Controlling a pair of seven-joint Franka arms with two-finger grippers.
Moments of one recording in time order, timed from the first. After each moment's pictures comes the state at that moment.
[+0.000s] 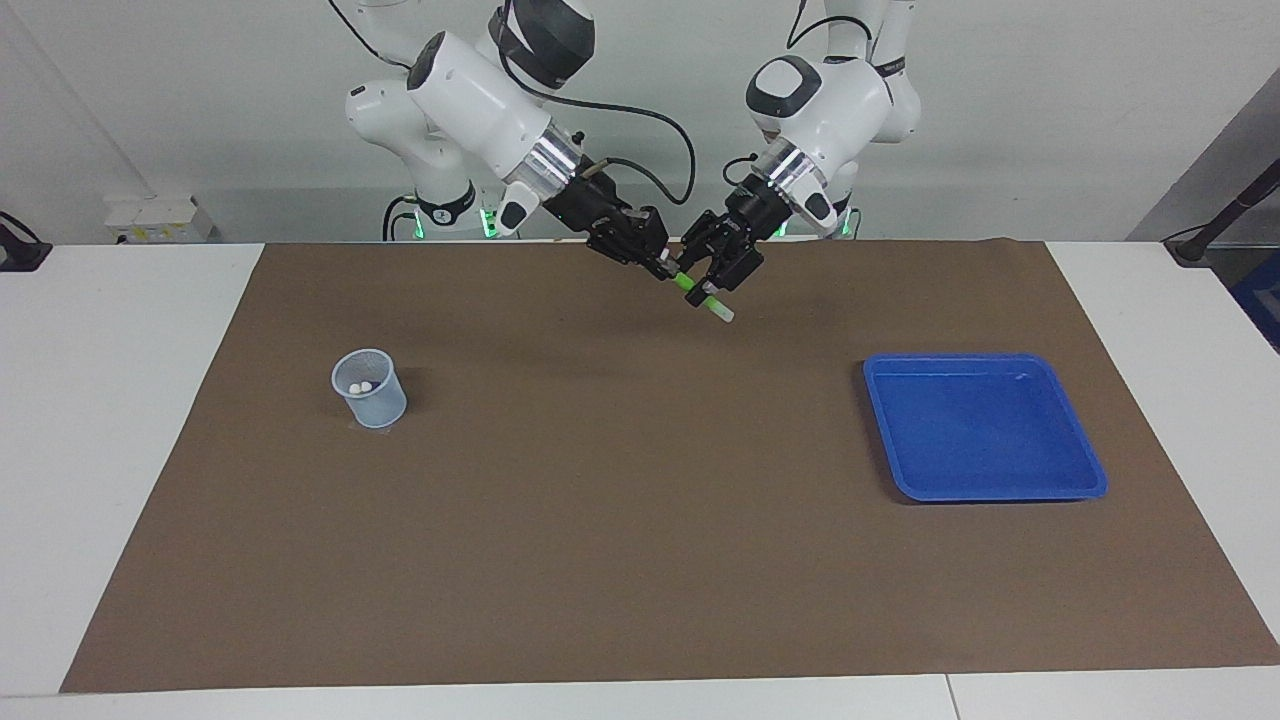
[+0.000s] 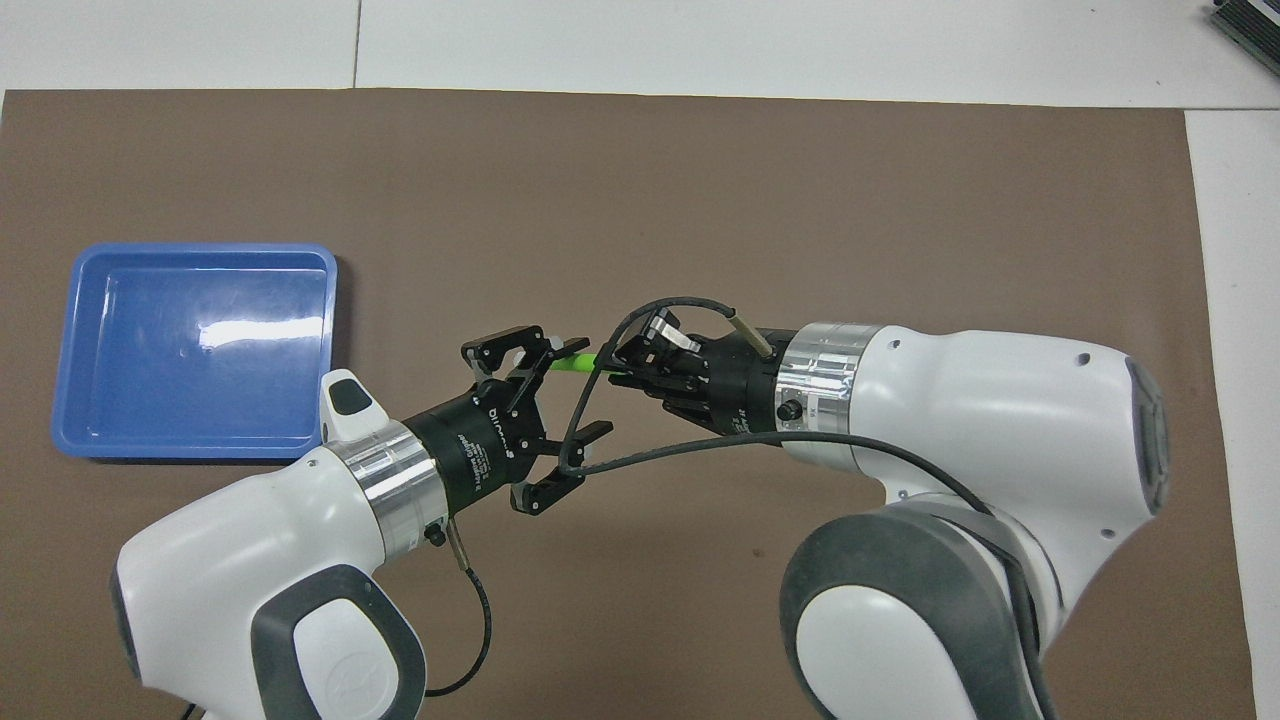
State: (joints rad) left arm -0.47 -0.23 -0.19 -2.29 -1.22 2.75 -1.26; right arm 0.40 -0.06 0.12 -1.97 0.85 2.38 0.64
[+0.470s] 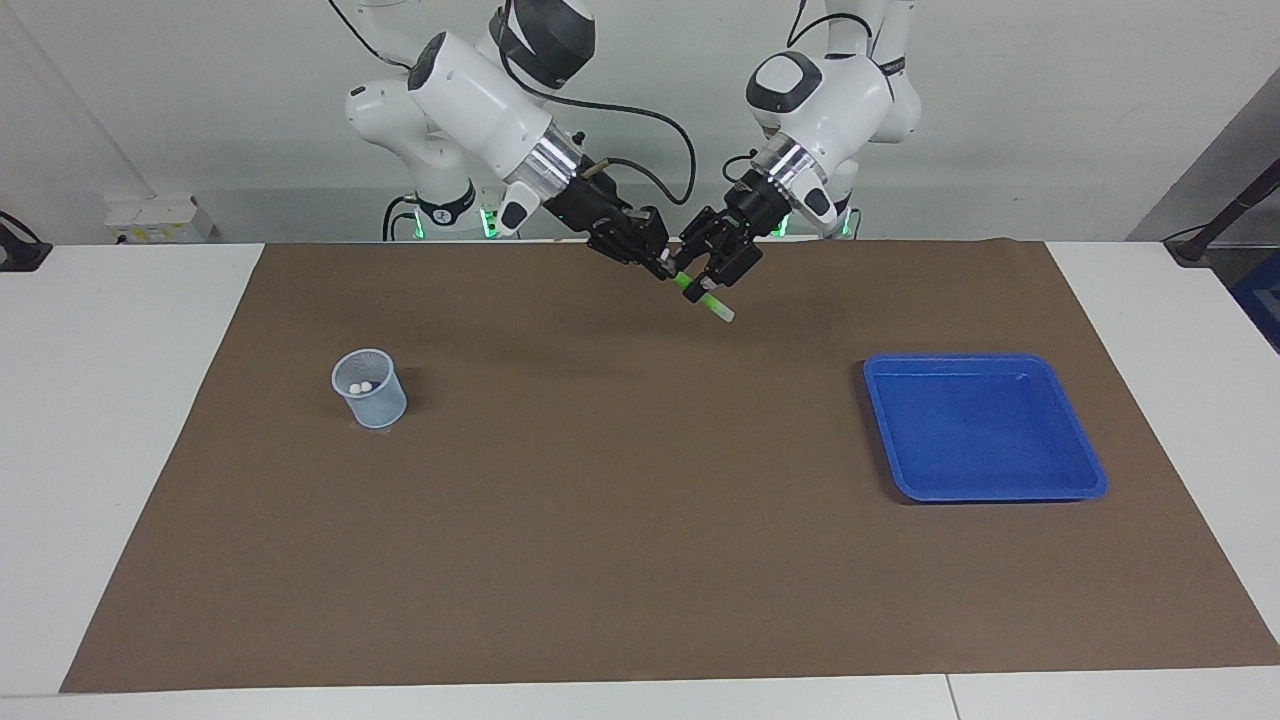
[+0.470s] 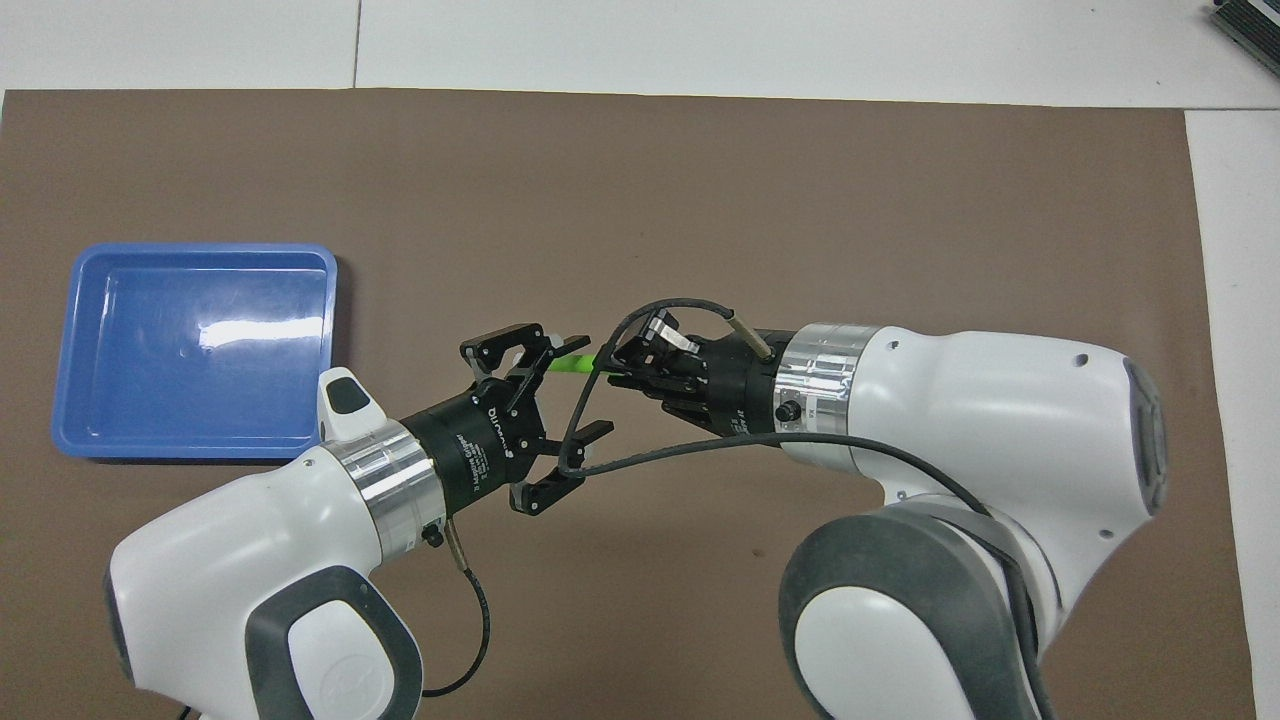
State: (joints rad) left arm -0.47 -0.24 -0.19 -2.29 -1.22 2.75 -1.25; right arm 0.40 -0.06 0.12 -1.97 0.85 2.38 0.64
